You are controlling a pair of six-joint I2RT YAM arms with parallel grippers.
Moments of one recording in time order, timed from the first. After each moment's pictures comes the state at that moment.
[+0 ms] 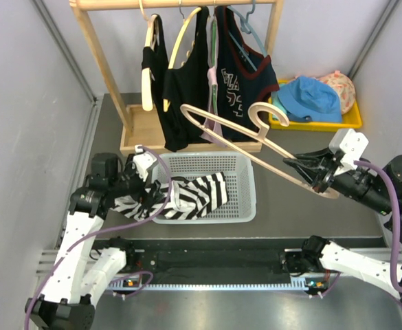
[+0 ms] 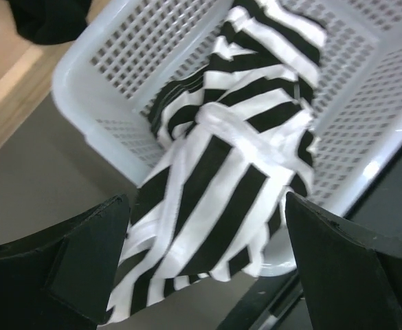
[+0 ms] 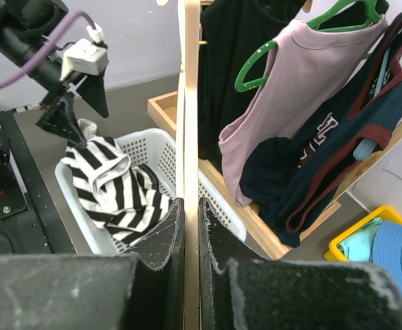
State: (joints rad) left arm -0.14 0.76 0.86 -0.84 0.58 0.43; right arm 0.89 0.69 1.45 -0.76 -0.04 -0.21
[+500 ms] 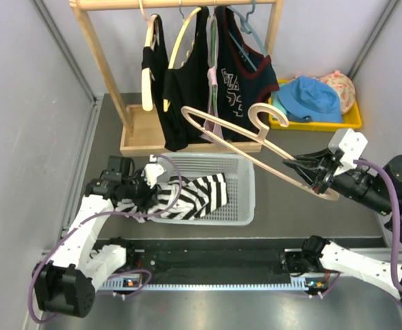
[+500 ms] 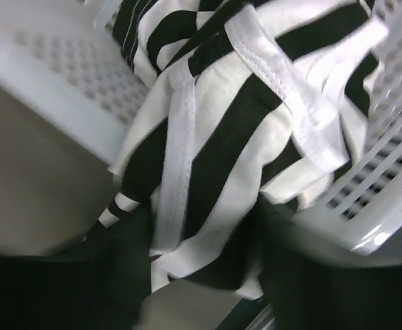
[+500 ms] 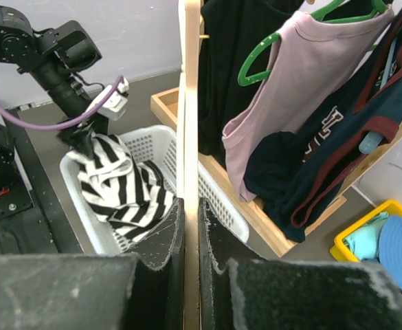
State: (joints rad) left arm -0.14 0.94 0.72 -0.82 0.48 0.64; right arm 0.89 0.69 1.45 -0.77 -0.04 -0.19
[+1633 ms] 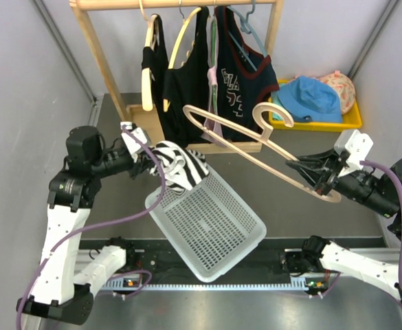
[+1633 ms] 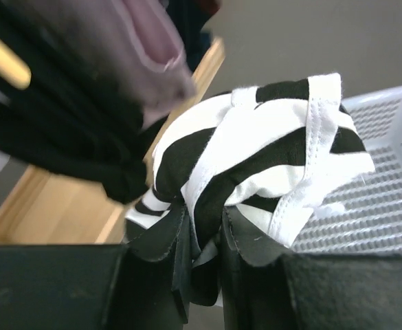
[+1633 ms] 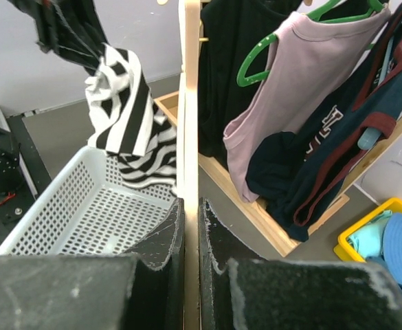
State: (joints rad) left arm -0.16 0.90 1.27 -0.81 0.77 0.54; right arm 0.89 0.67 1.45 -0.77 -0.04 -0.17
